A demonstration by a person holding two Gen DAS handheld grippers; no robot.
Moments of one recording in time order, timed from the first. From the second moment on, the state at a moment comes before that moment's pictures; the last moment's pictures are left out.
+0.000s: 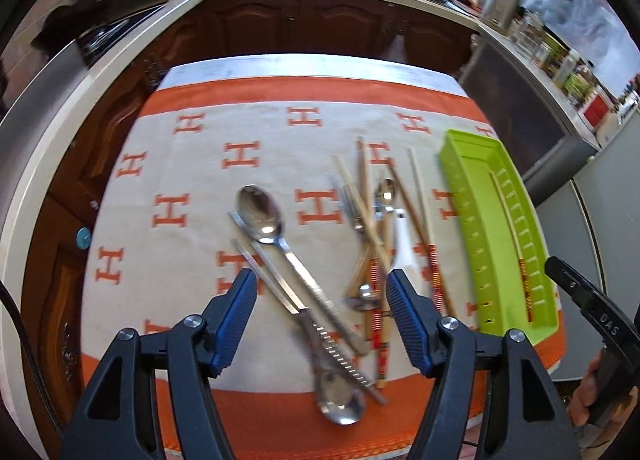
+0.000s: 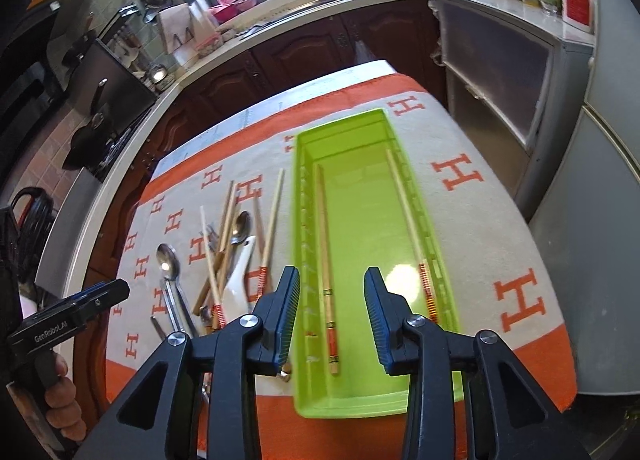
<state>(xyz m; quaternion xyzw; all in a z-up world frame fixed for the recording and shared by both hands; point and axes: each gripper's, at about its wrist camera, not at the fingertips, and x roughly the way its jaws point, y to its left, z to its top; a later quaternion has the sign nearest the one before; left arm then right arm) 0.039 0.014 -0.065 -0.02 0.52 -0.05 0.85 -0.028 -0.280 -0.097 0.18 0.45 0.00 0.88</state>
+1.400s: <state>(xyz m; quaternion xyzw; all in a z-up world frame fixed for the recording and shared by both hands) 0.018 0.053 -0.168 -0.11 0.52 -0.19 0.82 -0.009 -0.151 -0.130 0.08 0.52 0.13 0.84</state>
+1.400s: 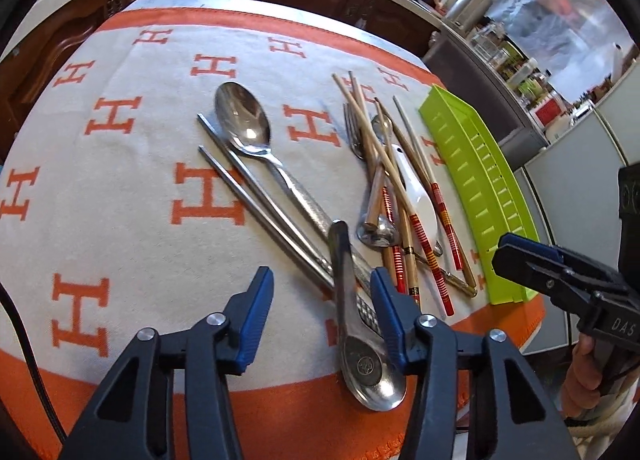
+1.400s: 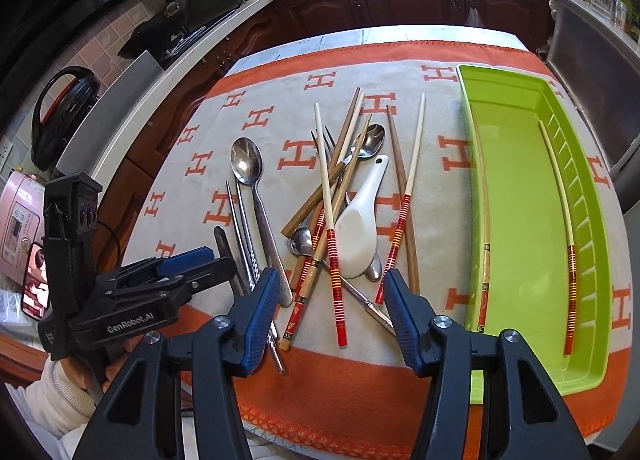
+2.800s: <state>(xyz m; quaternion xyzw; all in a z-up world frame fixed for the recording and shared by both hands) 0.016 0.087 -0.128 -0.20 0.44 -0.24 0.84 0.055 -0.118 -0.144 0.02 0.55 0.13 0.83</state>
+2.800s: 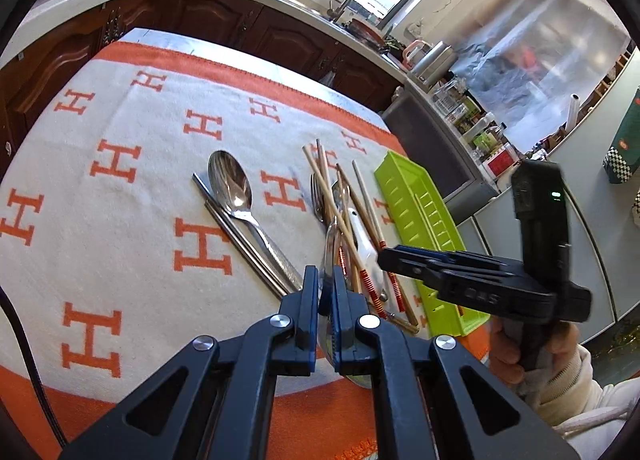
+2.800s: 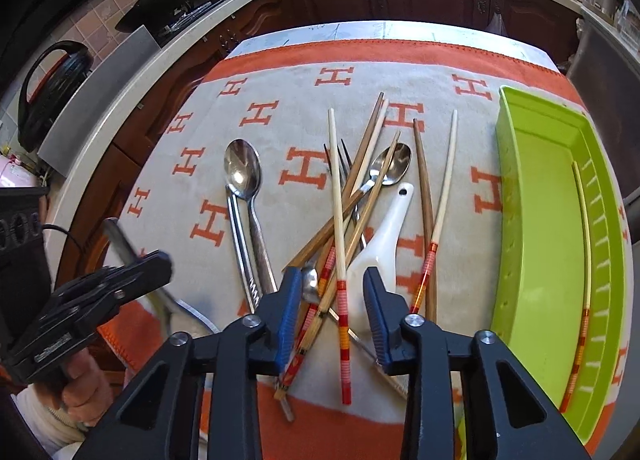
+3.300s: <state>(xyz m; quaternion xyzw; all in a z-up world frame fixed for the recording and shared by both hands) 0.024 0.097 -0.126 -0.22 0.46 -0.22 0.83 0.094 -0.094 -0.176 -0.03 0.56 0.14 0.82</state>
